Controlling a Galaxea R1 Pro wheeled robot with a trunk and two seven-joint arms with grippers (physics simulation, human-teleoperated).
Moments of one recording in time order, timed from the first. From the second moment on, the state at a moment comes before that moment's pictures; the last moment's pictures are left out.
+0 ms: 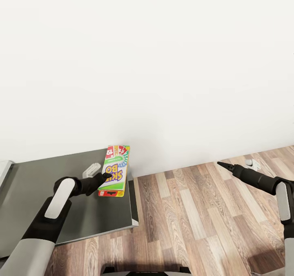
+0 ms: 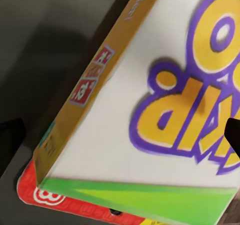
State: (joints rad) left arm -0.59 0.11 -0.02 -1.26 1.16 0.82 0.56; right arm -0.60 -0.26 -0.51 -1.26 -0.19 0.93 0.80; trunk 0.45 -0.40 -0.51
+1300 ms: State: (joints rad) left arm -0.59 0.10 -0.02 -1.26 1.15 0.82 0.56; right arm -0.60 -0.27 -0.51 -1.26 -0.19 0.93 0.80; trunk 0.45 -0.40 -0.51
